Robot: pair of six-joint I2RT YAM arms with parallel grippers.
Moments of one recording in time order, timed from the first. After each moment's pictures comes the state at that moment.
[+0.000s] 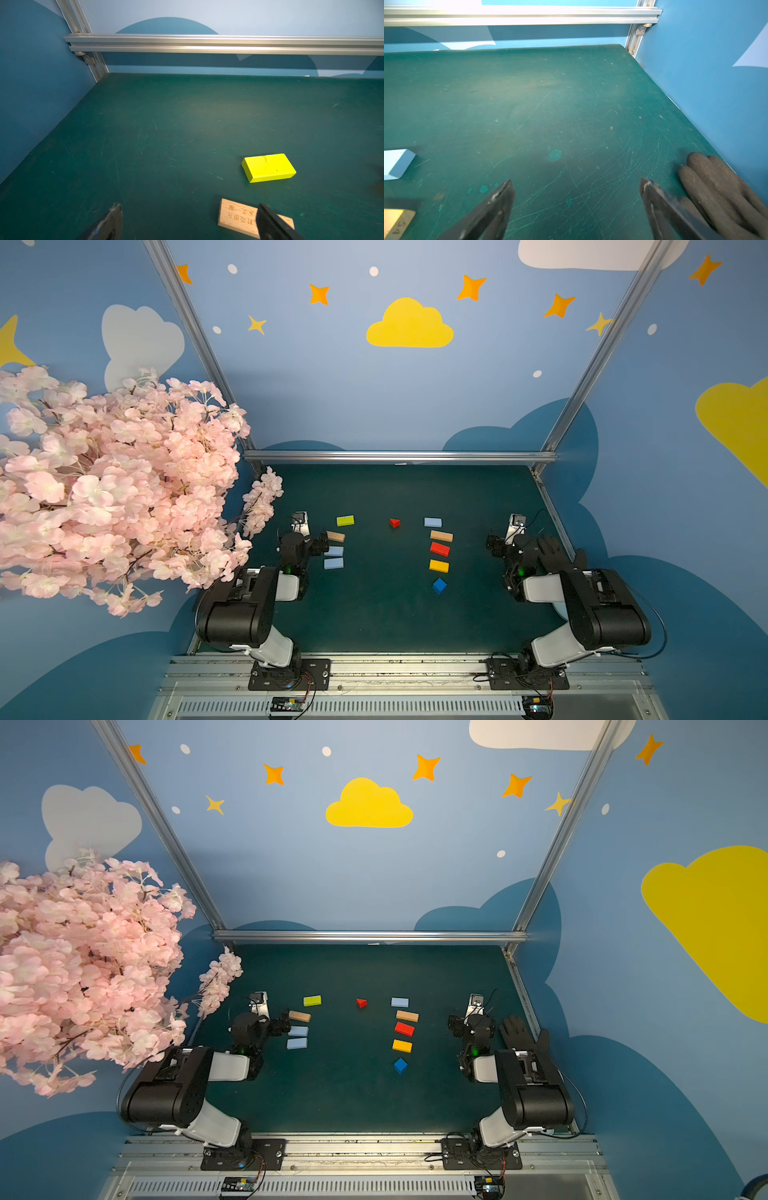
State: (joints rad) left arm -0.01 1.57 0.36 0.86 -0.09 -0.03; right arm 0.10 1.55 0.35 0.84 0.24 0.02
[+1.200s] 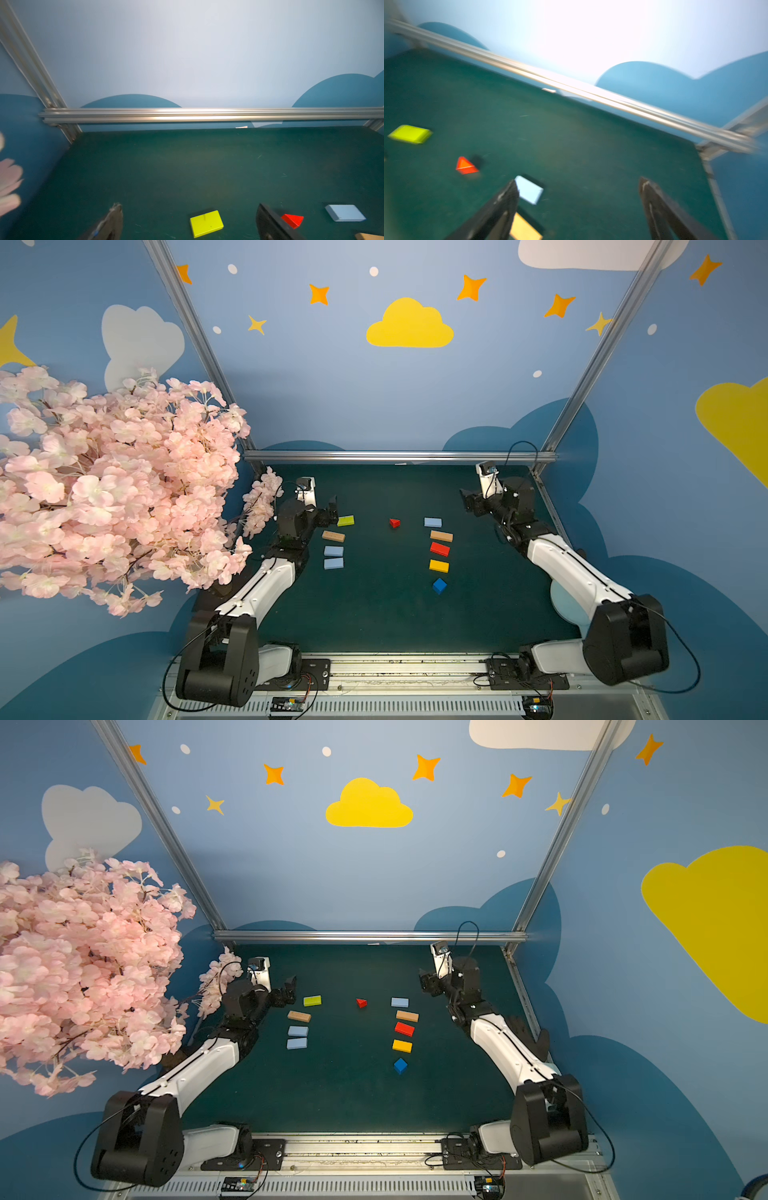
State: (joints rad) left arm -0.12 1.30 0.73 0.28 0.01 -0.09; right arm 0.30 1.47 1.11 -0.07 -0.12 -0.20
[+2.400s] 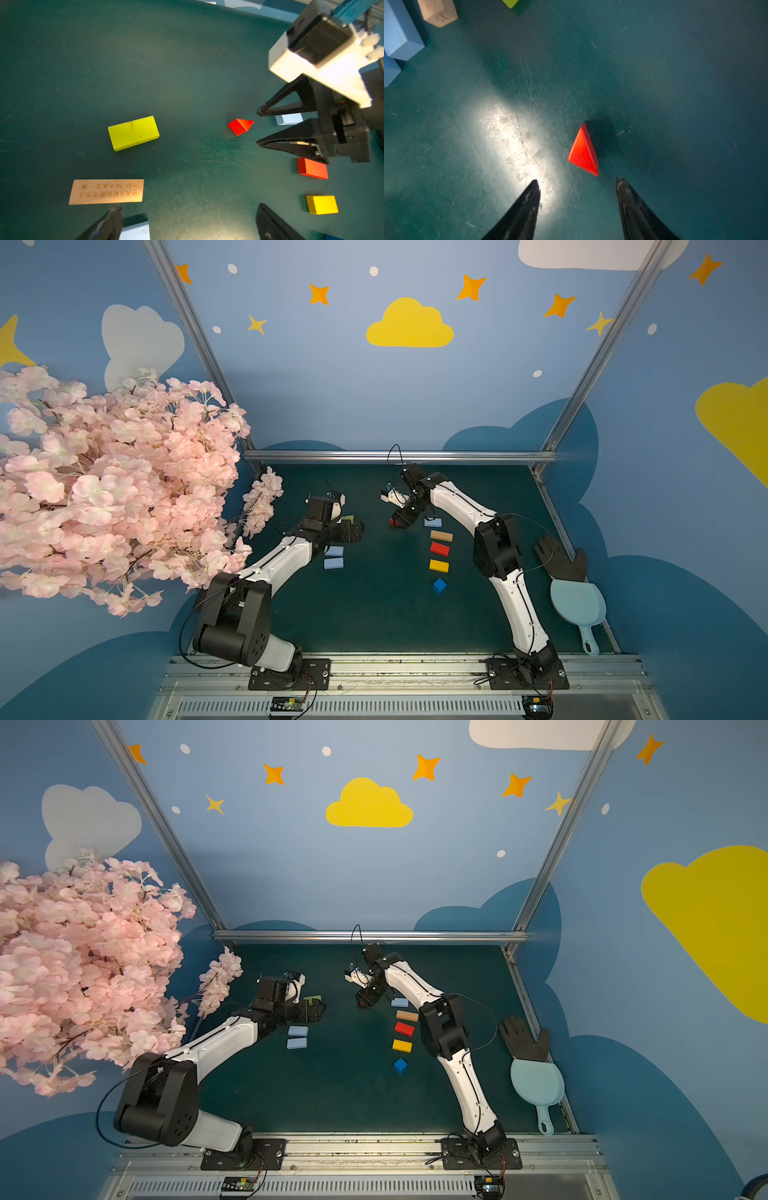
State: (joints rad) left arm -0.23 1.48 0.88 -0.16 0.21 -0.23; right arm 0.61 2.44 2.19 -0.97 -0.28 -0.41
